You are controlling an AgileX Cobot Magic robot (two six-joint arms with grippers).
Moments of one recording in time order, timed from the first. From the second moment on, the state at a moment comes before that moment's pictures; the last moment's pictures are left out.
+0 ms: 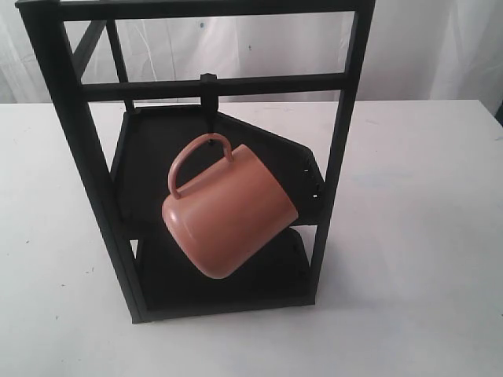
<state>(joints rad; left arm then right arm) -0.11 0.01 0.02 -0.10 0.38 0.20 0.13 0.01 -0.01 0.22 -0.06 0.45</state>
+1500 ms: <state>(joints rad) -0.11 0.01 0.02 -0.10 0.38 0.20 0.43 0.80 -0.56 1.29 0.71 -1.38</state>
